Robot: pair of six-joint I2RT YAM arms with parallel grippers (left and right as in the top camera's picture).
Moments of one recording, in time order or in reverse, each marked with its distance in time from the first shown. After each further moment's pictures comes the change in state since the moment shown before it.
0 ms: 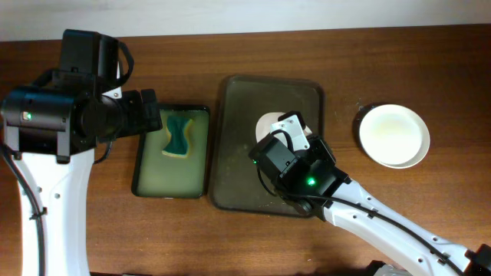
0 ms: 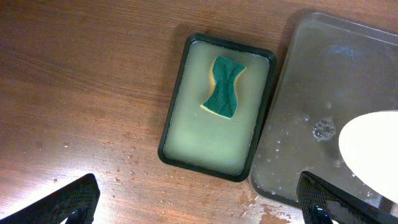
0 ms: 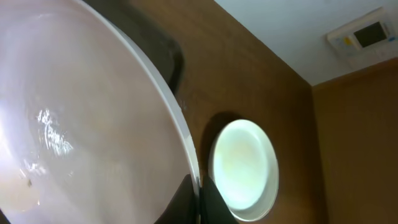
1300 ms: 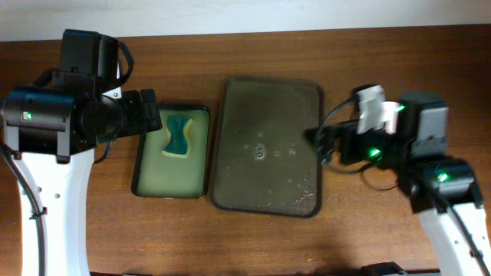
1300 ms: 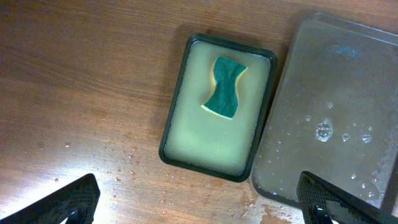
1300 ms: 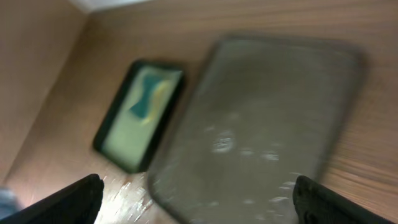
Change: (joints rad) left arm 0.000 0.000 0.000 0.000 -0.003 0.000; right arm -0.683 -0.301 0.096 -0.062 -1.463 -0.021
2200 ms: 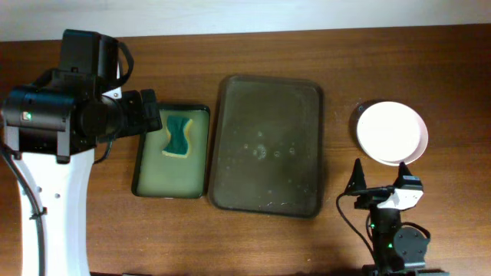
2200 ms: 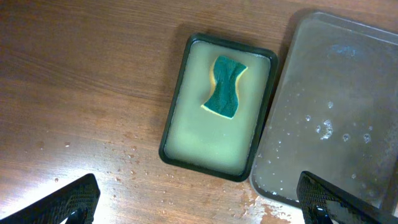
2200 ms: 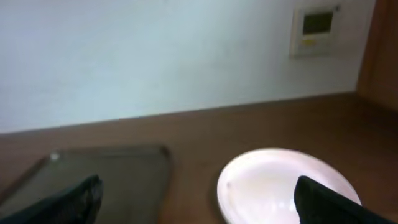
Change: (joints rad) left arm 0.000 0.000 -0.001 0.000 0.000 0.000; right arm -0.082 -1.083 -1.138 0.811 0.666 -0.035
